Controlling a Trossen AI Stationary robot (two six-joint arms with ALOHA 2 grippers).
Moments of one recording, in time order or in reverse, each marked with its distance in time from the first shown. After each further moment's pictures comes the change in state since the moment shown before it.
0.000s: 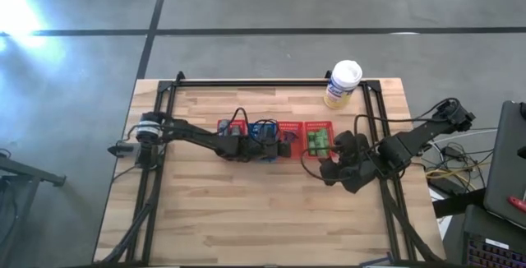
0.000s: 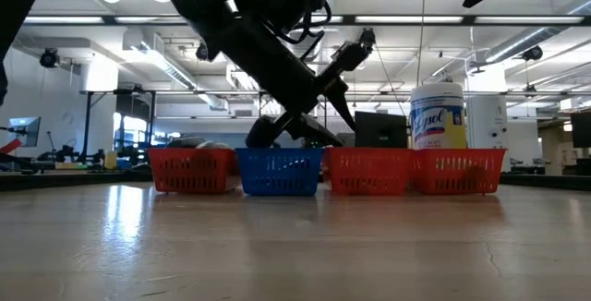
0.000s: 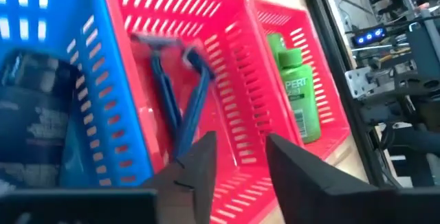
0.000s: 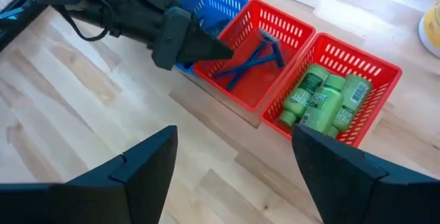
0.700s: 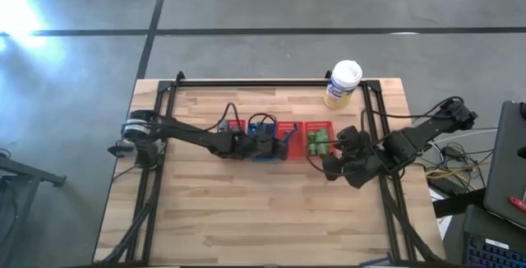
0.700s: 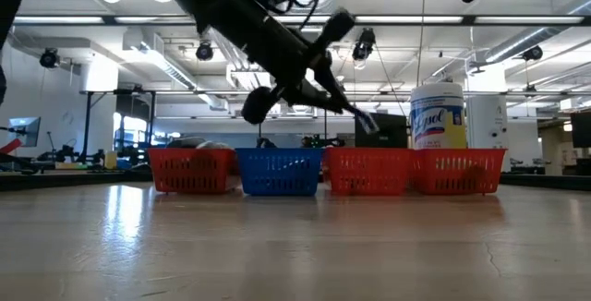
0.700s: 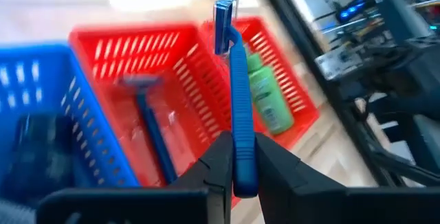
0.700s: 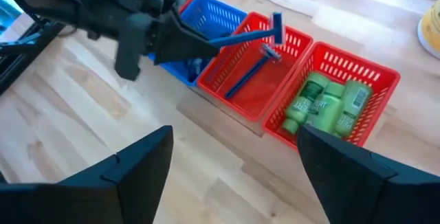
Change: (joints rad) left arm -0.004 -0.122 -0.031 -0.027 0.026 0.223; right arm -0.015 -0.045 0.001 0.005 0.021 0.022
